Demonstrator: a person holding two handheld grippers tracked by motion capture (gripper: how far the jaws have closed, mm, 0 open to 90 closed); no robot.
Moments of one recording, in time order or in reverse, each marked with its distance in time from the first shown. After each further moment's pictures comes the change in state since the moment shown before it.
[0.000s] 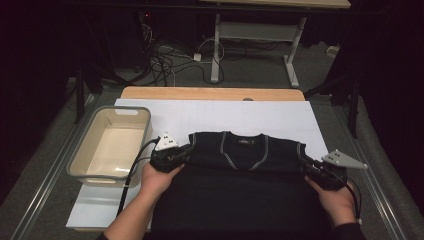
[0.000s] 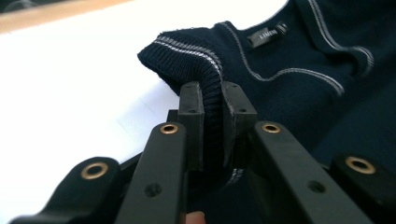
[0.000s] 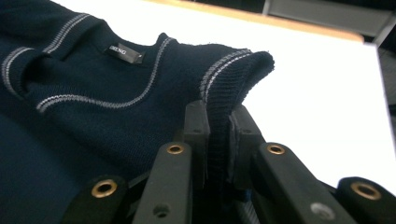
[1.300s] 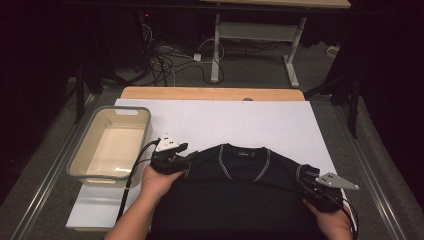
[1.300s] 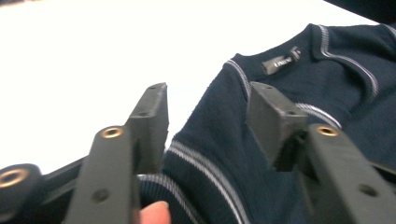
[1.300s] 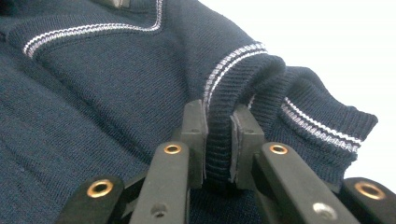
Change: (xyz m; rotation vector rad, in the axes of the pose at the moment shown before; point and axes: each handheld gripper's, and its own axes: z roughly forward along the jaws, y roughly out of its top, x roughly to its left) left arm 0.003 0.017 0.012 0.049 0.009 -0.081; right arm 0.019 -0.044 -0.006 0.131 -0.031 -0.003
